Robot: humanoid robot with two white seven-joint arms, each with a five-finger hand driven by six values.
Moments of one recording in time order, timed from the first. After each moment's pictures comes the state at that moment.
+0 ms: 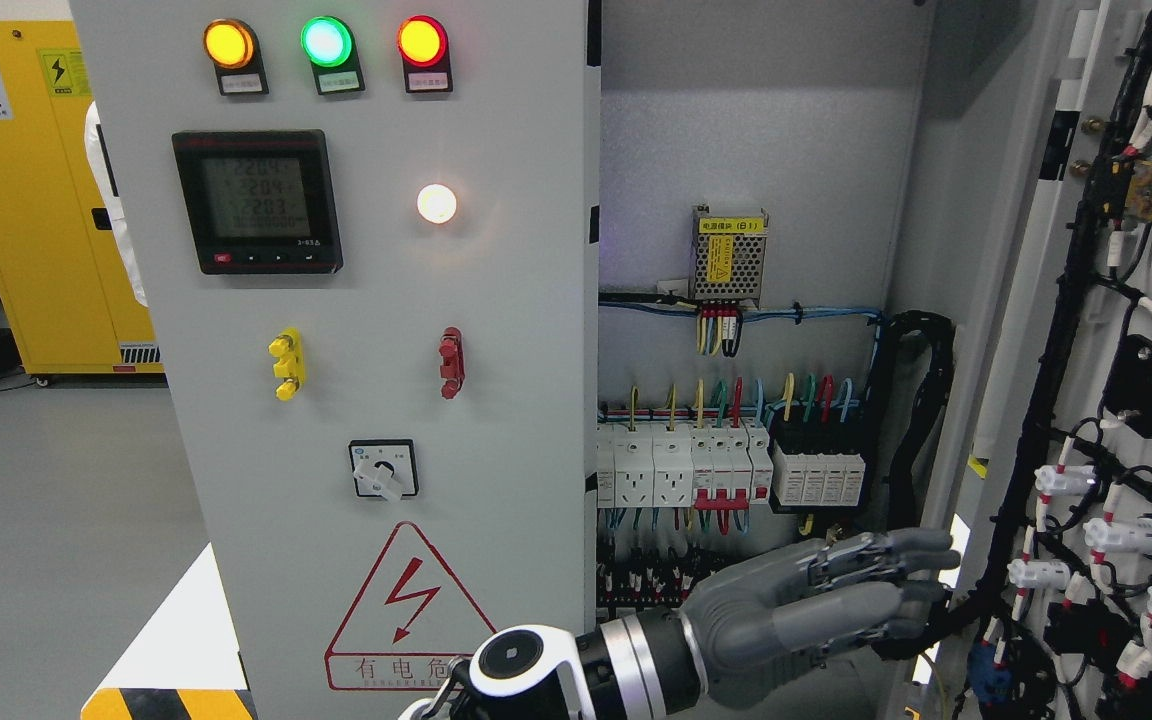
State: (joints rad) left arm -0.63 -0.09 -0.46 -1.59 0.60 0.52 -0.54; right arm 0.05 0.00 0.00 -0.13 0.00 0.01 0.06
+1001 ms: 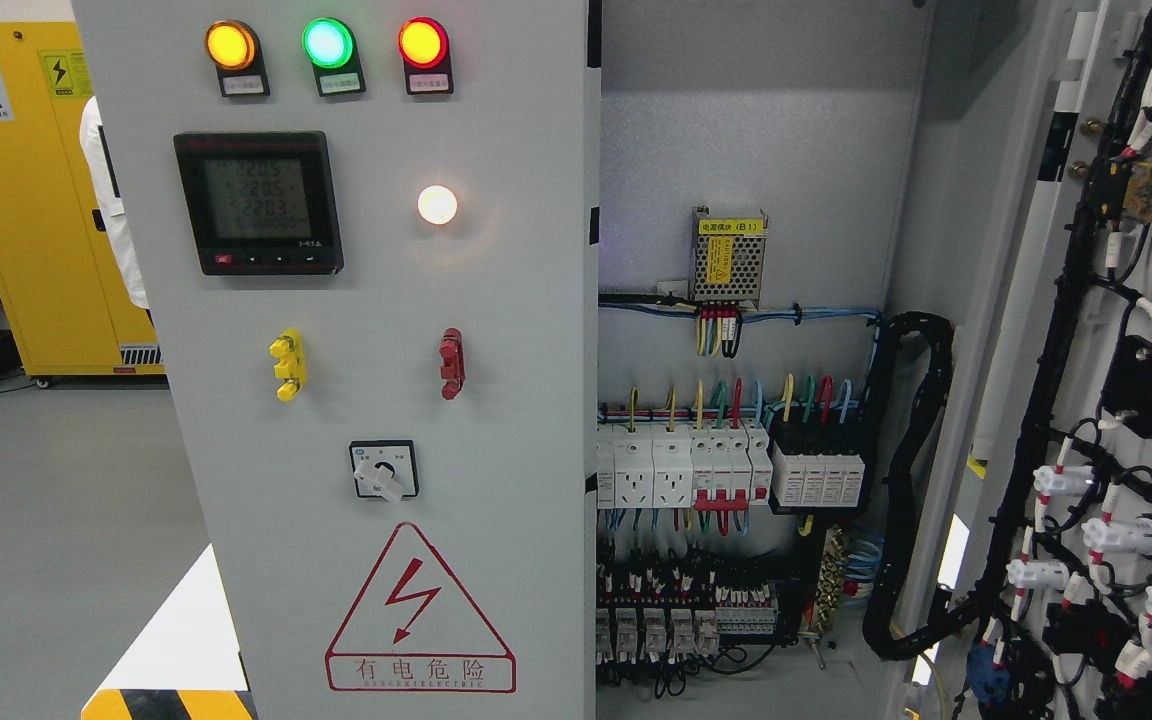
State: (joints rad) left arm 0.10 0.10 -0.32 -1.39 0.39 0.04 -0.54; right arm 0.06 0.00 -0.01 -0.13 0.00 0.01 0.06
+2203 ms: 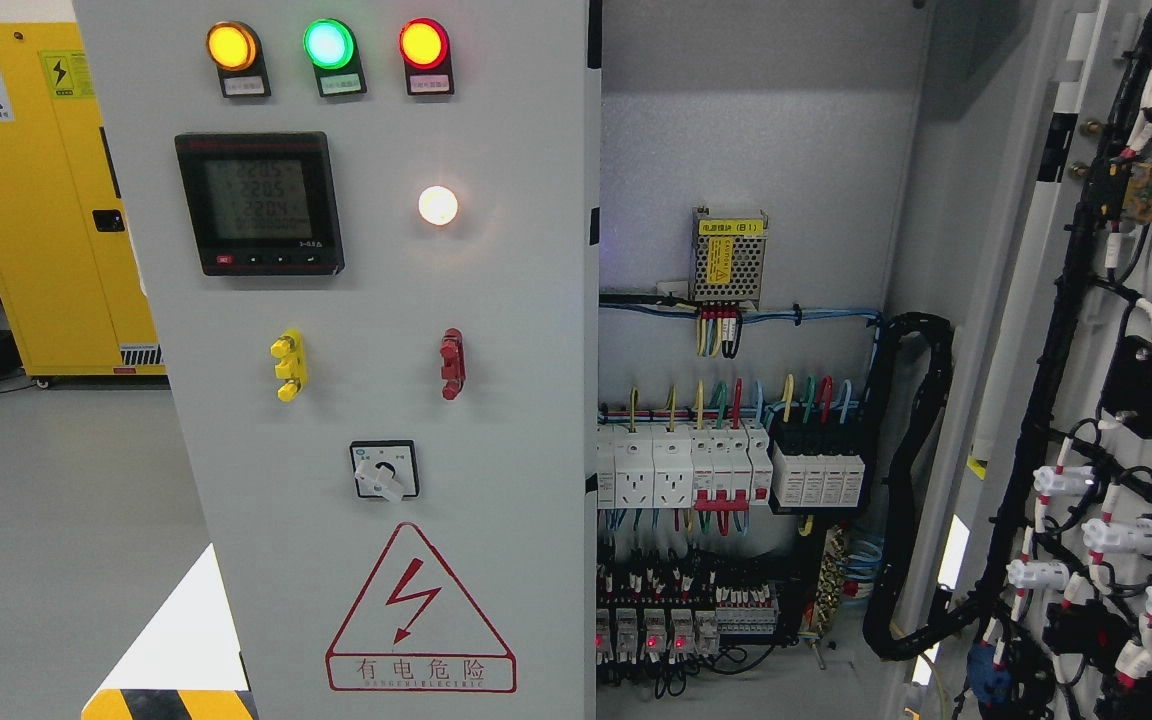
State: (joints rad) left arm 0.09 0.08 -0.17 -0.22 0.35 -0.11 -0.19; right arm 0.08 0.00 -0.01 -0.12 0.00 0.01 0.06
